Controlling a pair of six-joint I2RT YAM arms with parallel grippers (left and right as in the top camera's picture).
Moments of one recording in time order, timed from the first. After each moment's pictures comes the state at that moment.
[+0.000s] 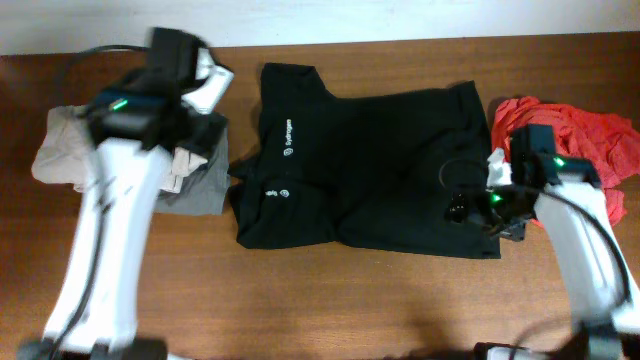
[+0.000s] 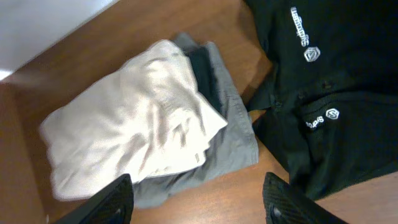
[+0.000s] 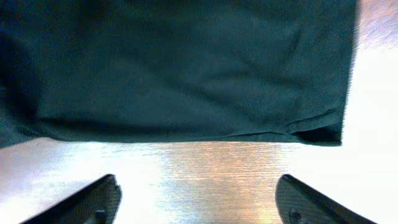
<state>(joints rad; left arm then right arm) -0.17 1.61 1.86 -1.27 -0.20 0.32 -0.15 1.40 1.12 -1.14 -0.25 0.12</state>
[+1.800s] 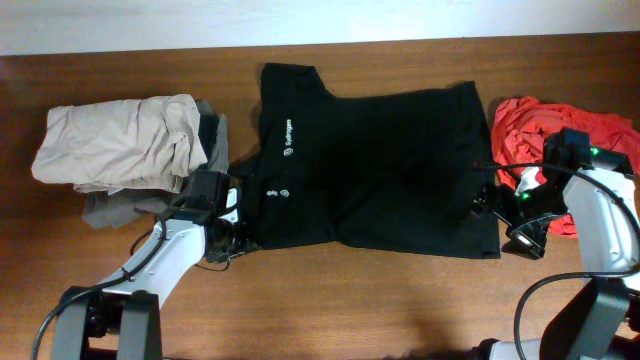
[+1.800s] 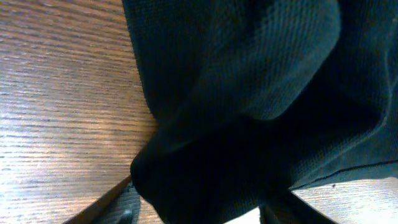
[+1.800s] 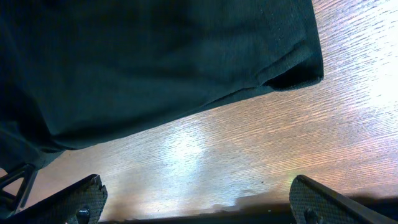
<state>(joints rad) -0.16 1.58 0.76 -0.55 0.25 -0.39 -0.33 1.57 1.18 -1.30 -0.32 0.26</state>
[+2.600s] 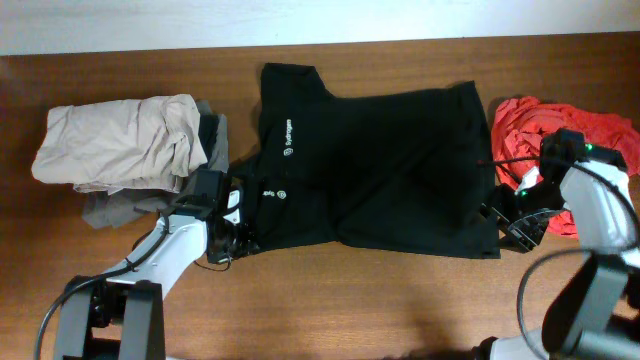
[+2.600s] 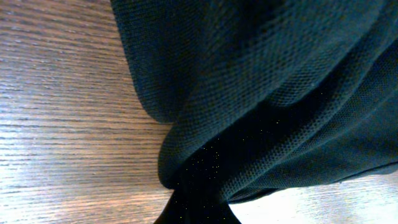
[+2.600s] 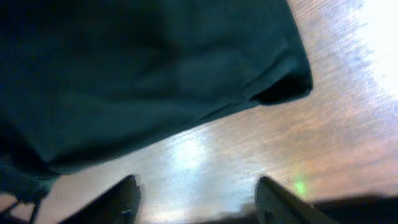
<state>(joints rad) -0.16 1.62 0.78 -0.58 0.27 -0.37 -0.36 1.68 1.18 -1.26 -0.30 0.35</state>
